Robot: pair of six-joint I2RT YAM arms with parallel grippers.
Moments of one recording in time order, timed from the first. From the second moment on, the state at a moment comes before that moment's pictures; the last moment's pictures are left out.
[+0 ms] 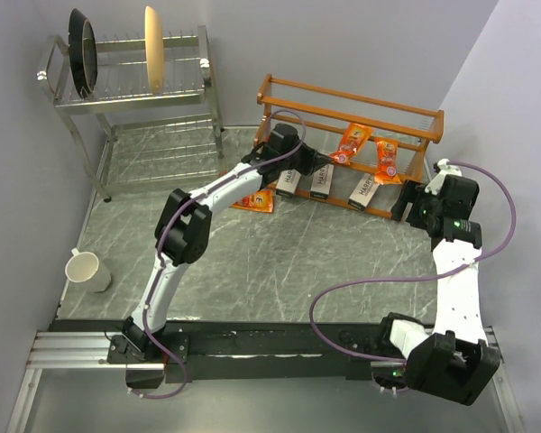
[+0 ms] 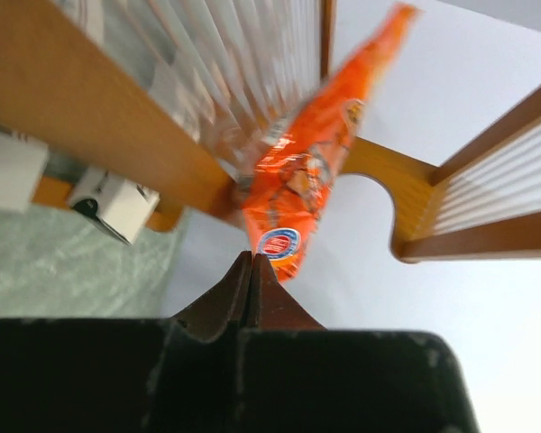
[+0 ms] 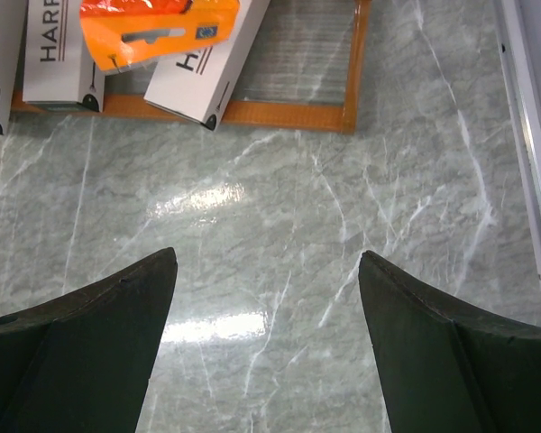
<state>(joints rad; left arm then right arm) -0.67 2.31 2.02 -0.08 0.23 -1.60 -0.31 1.02 0.96 -0.63 -0.19 0.06</state>
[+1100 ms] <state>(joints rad) -0.66 2.24 2.03 -0.26 0.15 -1.73 -0.33 1.02 0.92 -0.61 -0.21 0.07</state>
